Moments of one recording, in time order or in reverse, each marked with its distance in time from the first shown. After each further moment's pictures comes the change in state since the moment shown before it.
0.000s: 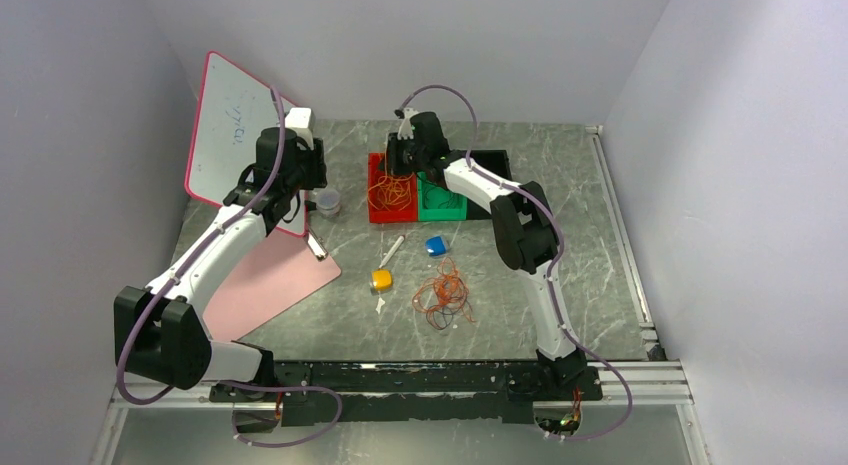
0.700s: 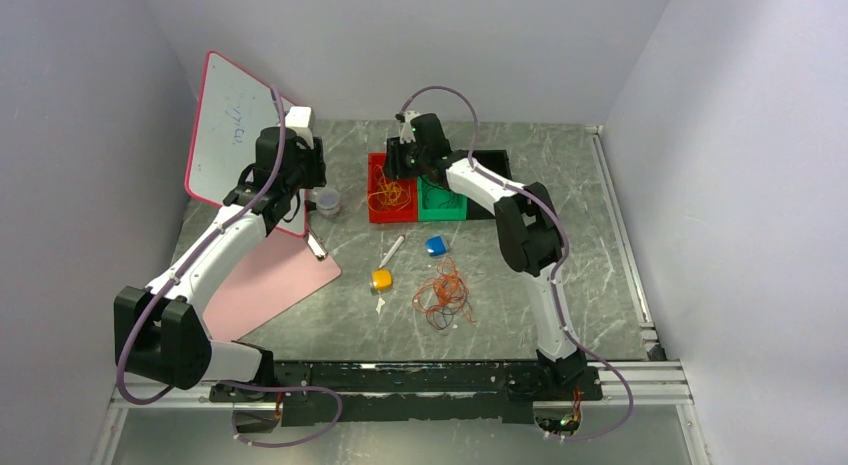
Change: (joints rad) left arm 0.000 0.000 0.000 0.014 -0.003 0.008; right arm 0.000 -0.035 -0.034 -0.092 0.082 -0.102
